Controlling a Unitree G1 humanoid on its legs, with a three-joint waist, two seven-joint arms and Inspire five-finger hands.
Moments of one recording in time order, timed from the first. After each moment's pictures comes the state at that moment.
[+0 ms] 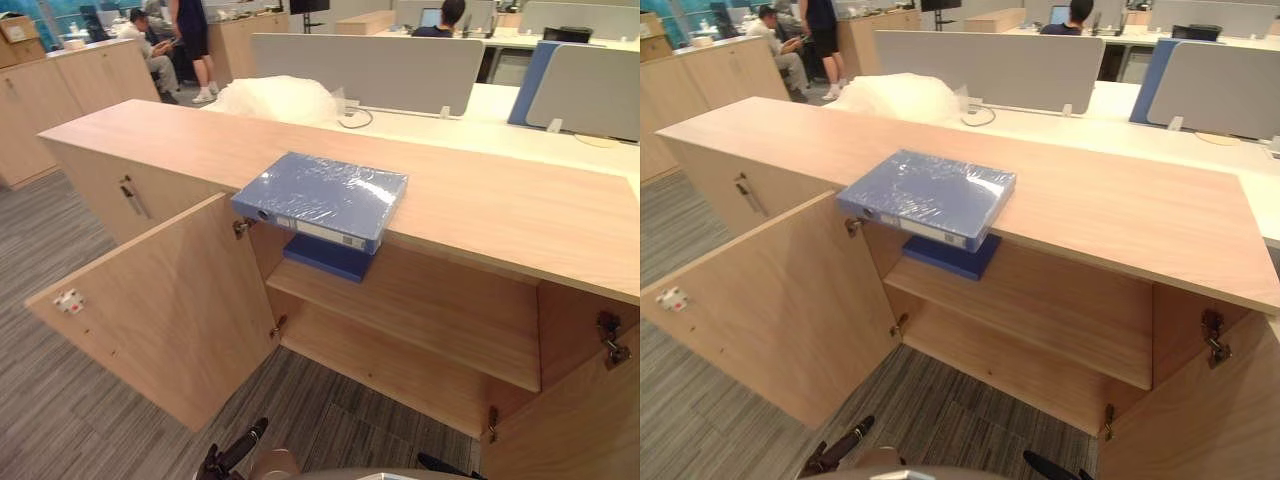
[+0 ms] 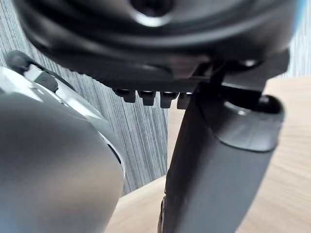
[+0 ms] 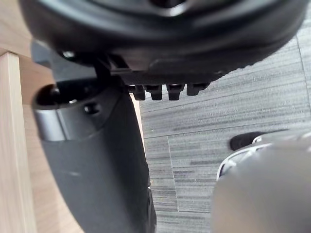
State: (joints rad) left arm 0.15 -0.02 0.37 1.00 -0.50 -0.12 0.02; right arm 0.08 -0.08 -0.39 1.18 0.16 0.00 -0.05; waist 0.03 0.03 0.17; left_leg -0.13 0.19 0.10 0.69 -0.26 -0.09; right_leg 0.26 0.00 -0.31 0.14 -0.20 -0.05
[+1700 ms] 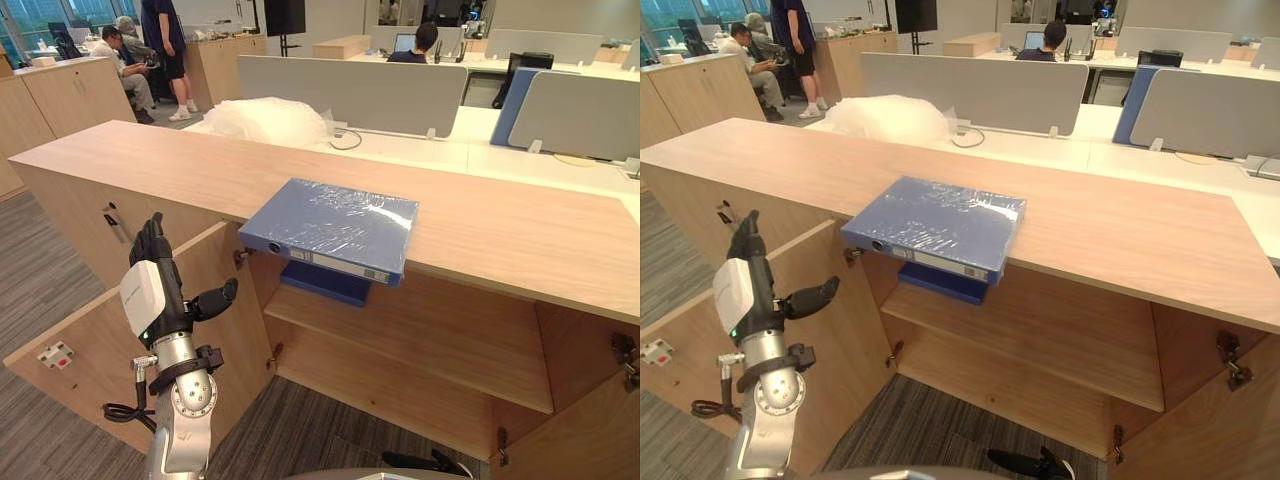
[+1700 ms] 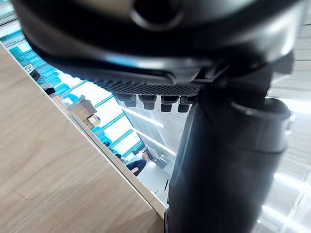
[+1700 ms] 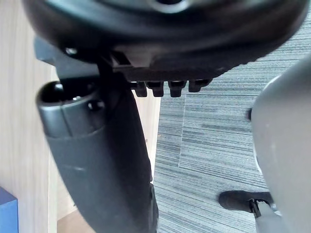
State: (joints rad) left arm 0.18 0.12 0.14 -0.14 0.68 -0.02 0.46; right arm 0.08 -0.04 -0.14 1.14 0.11 -0.01 -0.04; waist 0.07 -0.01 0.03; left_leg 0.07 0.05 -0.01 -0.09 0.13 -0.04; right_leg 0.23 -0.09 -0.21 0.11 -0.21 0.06
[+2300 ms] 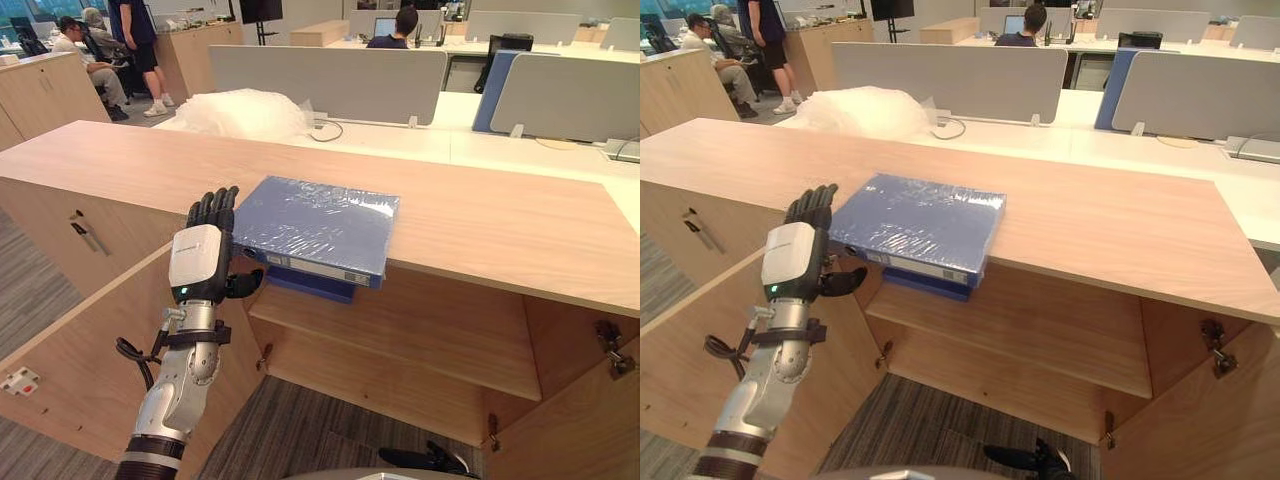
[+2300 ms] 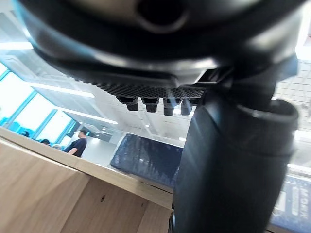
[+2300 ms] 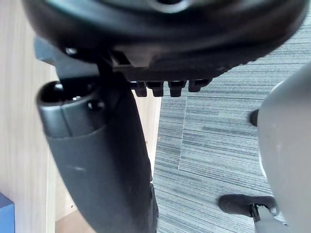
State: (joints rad) left arm -0.02 0.39 -0.05 0.01 0.84 -0.07 0.43; right arm 0.05 -0.05 -0.09 1.15 0.08 -0.02 -0.03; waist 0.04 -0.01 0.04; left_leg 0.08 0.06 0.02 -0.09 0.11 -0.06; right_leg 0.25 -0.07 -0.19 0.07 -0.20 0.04
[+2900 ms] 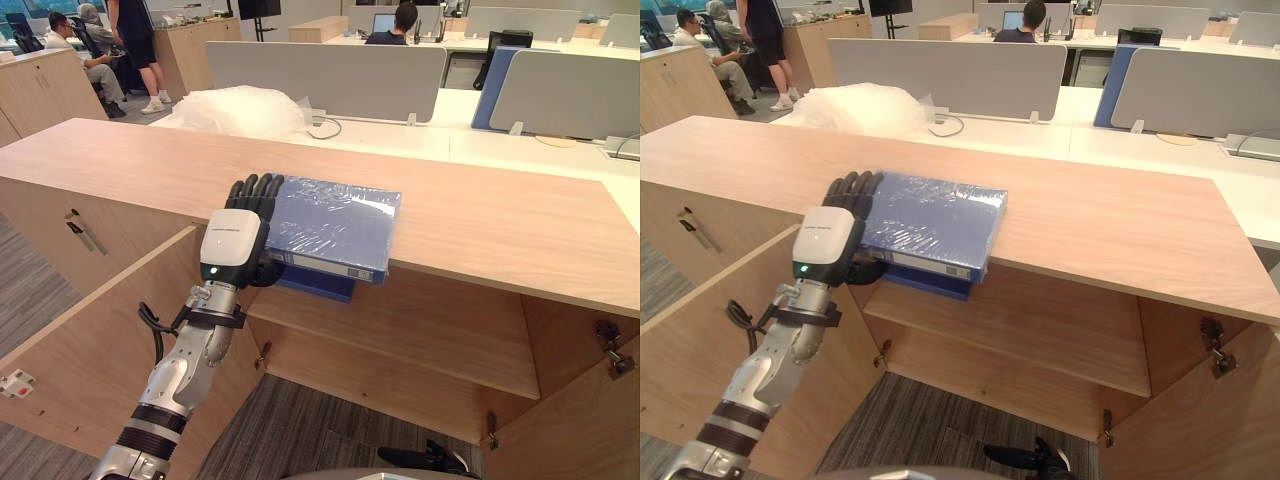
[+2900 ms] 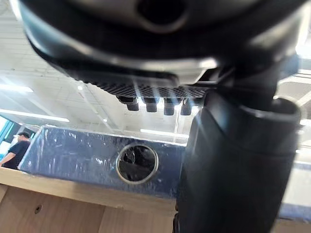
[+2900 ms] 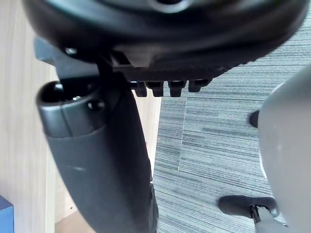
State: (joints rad) left arm -0.14 0.48 -0.21 0.08 0.90 -0.11 0.44; right arm 0.05 -0.05 -0.09 1.16 0.08 -0.02 -0.03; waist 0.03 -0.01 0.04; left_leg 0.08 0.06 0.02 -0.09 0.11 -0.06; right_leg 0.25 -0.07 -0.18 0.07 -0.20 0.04
